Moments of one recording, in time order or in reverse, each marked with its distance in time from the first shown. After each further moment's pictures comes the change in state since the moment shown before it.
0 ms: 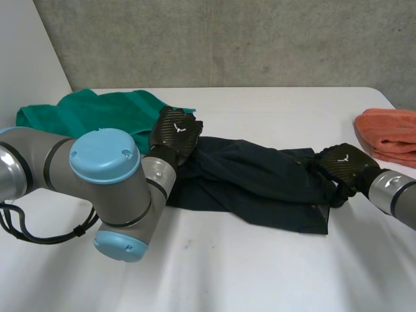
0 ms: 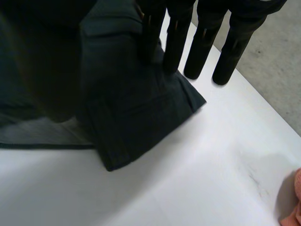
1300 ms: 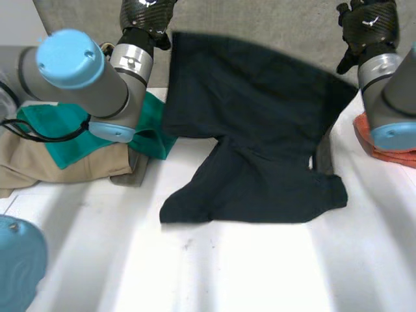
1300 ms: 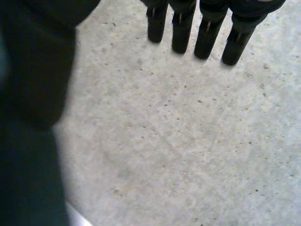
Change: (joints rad) left arm 0.167 -0.295 0.836 0.014 0.163 -0.091; right arm 0.210 0.219 -0.764 -0.247 0.501 0.277; left_hand -0.949 -0.915 -0.892 -0.910 -0.857; right_hand -0.306 -0.288 -0.275 -0.277 -0.288
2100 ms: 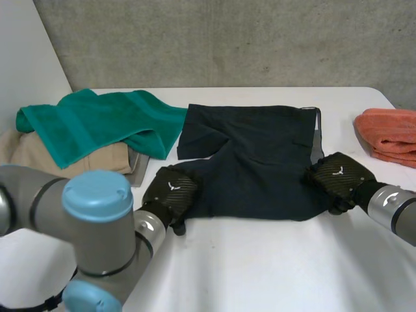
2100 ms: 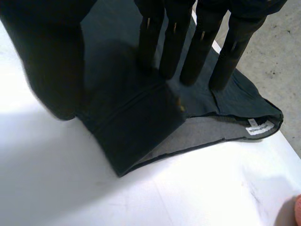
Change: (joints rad) left arm -0.166 0.361 -1.107 -0.133 -0.105 -0.118; right arm -0.234 -0.266 0.909 0.155 -0.590 -0.438; left_hand 0.135 0.069 0.050 0.066 0.070; right_hand 0.420 0.412 0.387 0.384 0.390
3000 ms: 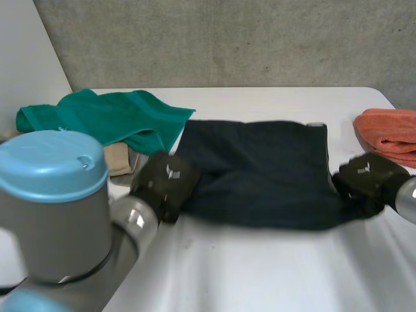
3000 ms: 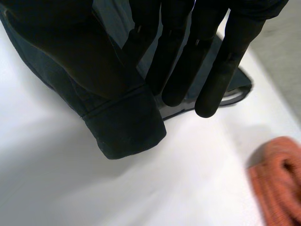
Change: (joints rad) left arm -0.090 0.268 0.068 -0.401 -0.059 0.152; right arm 0.004 -0.254 -0.035 0.463 0.211 -0.067; left_hand 0.779 0.845 0.839 0.844 0.814; right_hand 0.377 0.467 0.499 0.511 0.492
